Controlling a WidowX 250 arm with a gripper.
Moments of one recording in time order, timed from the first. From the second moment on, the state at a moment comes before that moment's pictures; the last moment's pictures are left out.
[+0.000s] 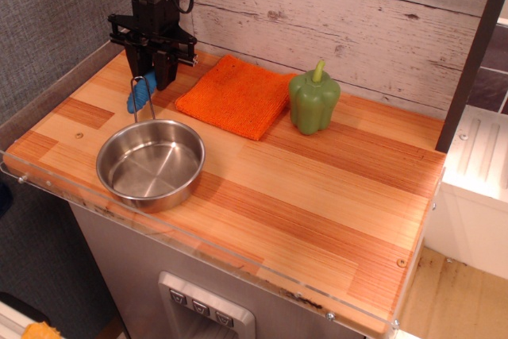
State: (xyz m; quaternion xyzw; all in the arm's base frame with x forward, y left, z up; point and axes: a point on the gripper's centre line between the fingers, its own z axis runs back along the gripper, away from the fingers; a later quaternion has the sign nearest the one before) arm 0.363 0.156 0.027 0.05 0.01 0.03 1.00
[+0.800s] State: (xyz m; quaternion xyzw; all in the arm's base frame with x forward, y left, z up) arm 0.354 0.169 0.018 0.05 0.02 0.05 1.00
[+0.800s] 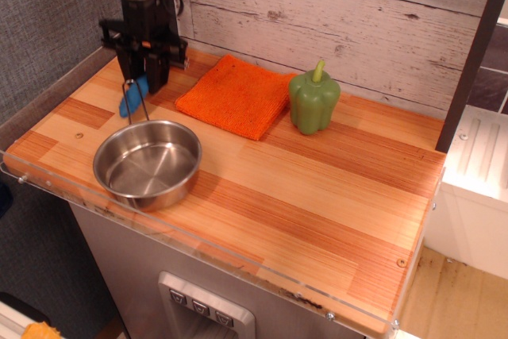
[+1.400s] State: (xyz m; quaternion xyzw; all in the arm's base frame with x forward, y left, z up) arm 0.365 0.176 0.009 0.04 0.03 0.00 1.00
